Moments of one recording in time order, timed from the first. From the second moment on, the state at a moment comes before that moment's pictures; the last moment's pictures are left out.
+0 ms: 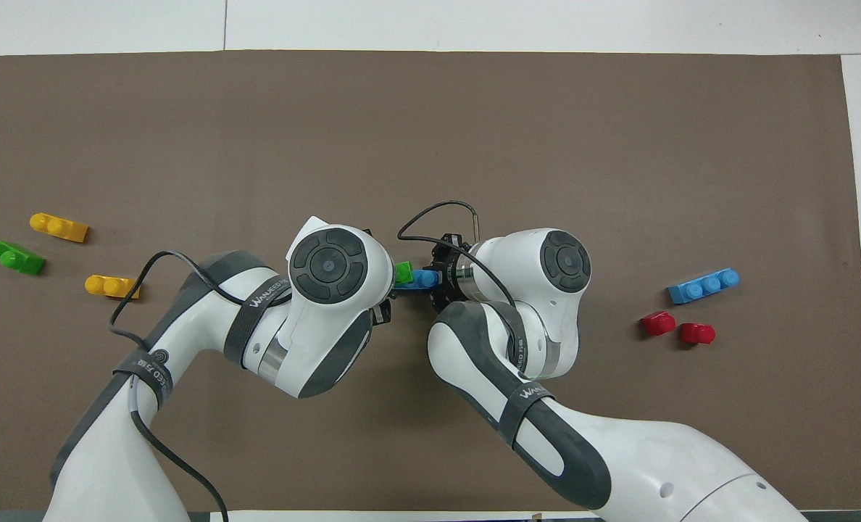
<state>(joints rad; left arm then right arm) -0.68 0.21 0.04 -2.00 0.00 2.28 -2.34 0.54 0.39 0.05 -2.01 0.66 2.58 1.63</state>
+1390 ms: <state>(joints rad) -0.71 0.24 0.05 -2.00 0.03 2.30 -2.24 0.53 0.38 0.05 -2.02 0.66 2.58 1.63</state>
